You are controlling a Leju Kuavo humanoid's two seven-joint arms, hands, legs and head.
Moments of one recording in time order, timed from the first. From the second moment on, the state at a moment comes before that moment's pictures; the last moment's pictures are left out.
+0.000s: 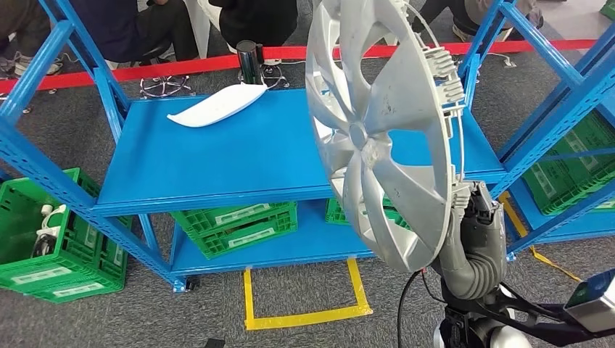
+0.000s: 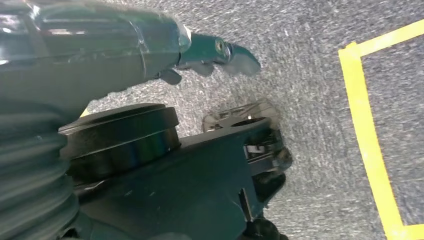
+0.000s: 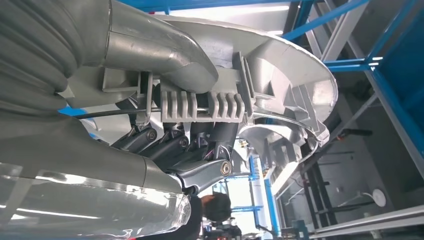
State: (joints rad) left arm -0.13 -0.01 -1.11 -0.22 0.84 0.22 0.00; right arm 0.00 -0.35 0.51 -2.21 -0.43 -0.22 -0.34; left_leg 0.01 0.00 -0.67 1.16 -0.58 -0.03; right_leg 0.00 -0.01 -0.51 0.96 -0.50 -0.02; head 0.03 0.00
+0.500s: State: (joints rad) left arm -0.13 -0.01 -1.11 -0.22 0.83 0.22 -0.01; right arm 0.01 -0.35 0.51 -2.21 -0.43 -0.22 -0.34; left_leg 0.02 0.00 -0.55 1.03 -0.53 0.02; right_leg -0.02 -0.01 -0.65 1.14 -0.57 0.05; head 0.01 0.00
